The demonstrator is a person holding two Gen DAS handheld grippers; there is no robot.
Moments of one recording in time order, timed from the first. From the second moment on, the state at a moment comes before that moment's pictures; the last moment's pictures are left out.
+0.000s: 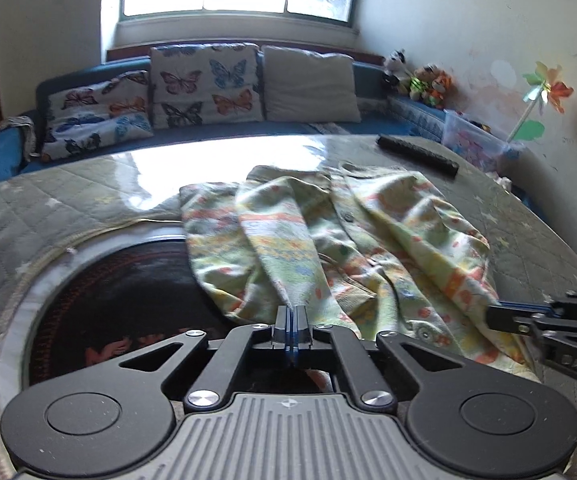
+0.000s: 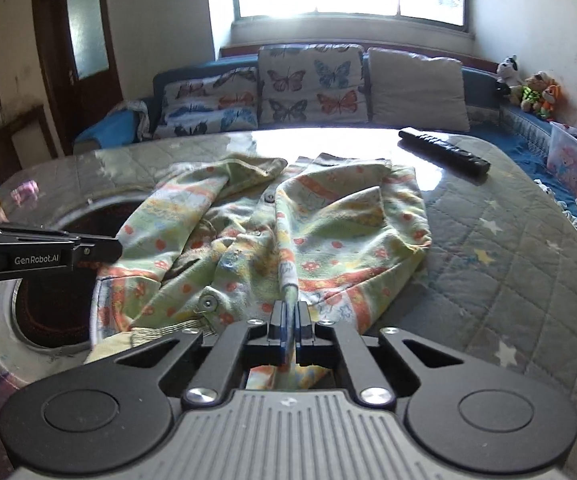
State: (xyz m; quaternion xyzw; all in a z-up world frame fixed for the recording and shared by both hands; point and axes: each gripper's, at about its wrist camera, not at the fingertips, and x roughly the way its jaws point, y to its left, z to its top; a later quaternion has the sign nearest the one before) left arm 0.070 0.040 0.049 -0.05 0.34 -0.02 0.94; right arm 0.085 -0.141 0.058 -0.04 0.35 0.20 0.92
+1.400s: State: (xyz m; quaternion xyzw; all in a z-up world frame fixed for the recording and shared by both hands) left arm -0.030 0.120 0.074 0.00 0.31 0.04 0.95; right arm 0.145 -0.015 0.053 -0.07 0.36 0.27 0.89
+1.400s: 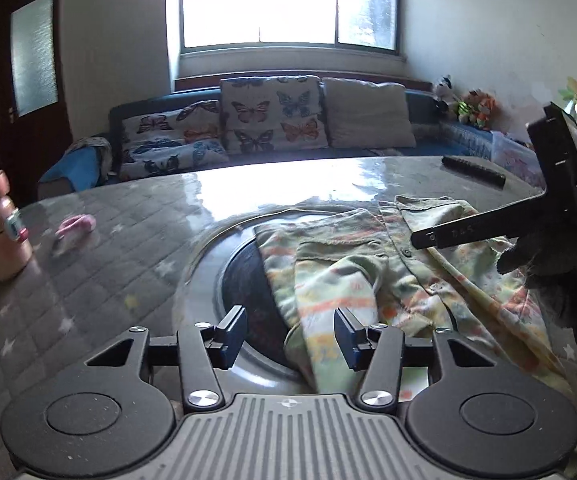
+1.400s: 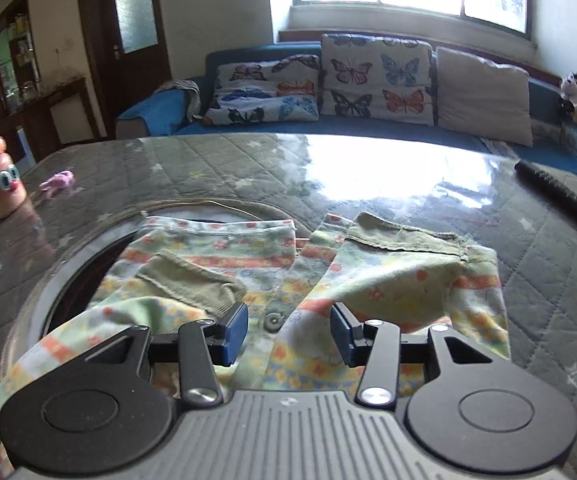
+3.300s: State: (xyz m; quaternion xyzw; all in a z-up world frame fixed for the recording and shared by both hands) left arm -0.124 0.205 0.041 -0.09 0.32 0.25 0.91; right arm 0.062 -0.227 0.030 -0.12 0.30 0.01 0.95
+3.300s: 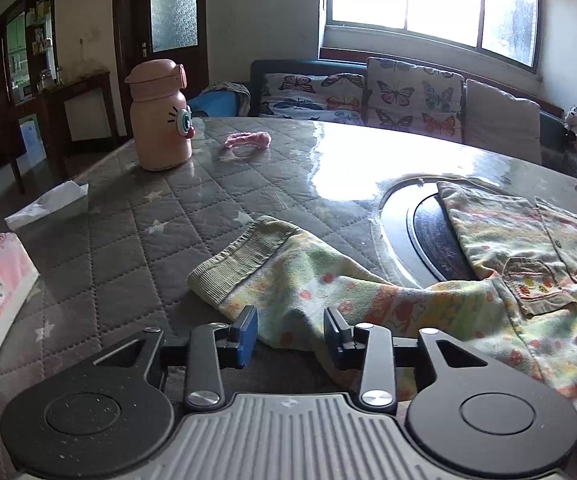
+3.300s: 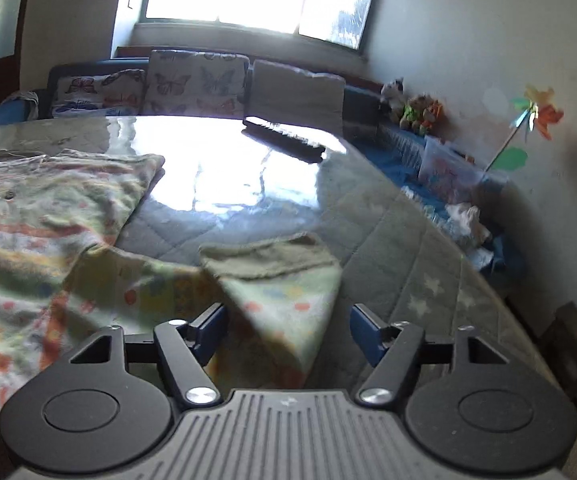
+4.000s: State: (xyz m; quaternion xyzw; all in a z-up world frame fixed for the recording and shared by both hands) left arm -0.122 0.215 0.044 -0.05 0.31 0.30 0.90; right arm 0.067 -0.266 0.047 -0.01 0.31 0.05 0.95
